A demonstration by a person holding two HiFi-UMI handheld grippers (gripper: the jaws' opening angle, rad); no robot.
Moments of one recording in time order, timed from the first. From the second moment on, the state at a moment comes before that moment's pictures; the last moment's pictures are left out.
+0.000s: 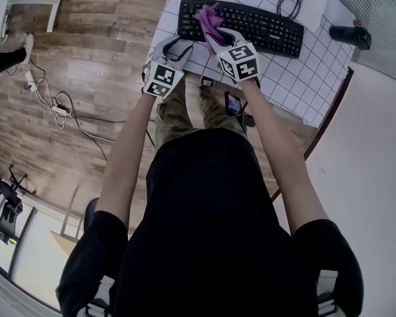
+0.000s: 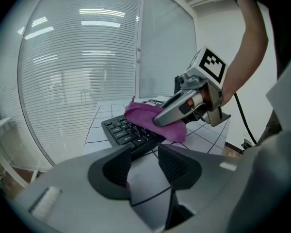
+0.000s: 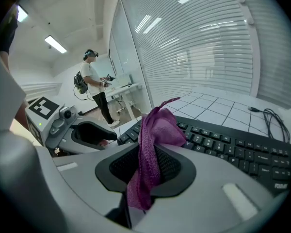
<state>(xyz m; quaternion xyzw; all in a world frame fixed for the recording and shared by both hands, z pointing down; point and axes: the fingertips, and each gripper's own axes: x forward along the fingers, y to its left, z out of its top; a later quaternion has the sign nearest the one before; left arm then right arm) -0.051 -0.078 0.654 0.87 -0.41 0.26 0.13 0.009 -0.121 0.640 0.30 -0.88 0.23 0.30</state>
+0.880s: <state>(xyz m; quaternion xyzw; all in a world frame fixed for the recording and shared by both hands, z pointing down) -0.016 -0.093 0.550 0.87 -0.44 0.21 0.11 0.000 -0.160 0.443 0.34 -0.92 0.17 0.06</state>
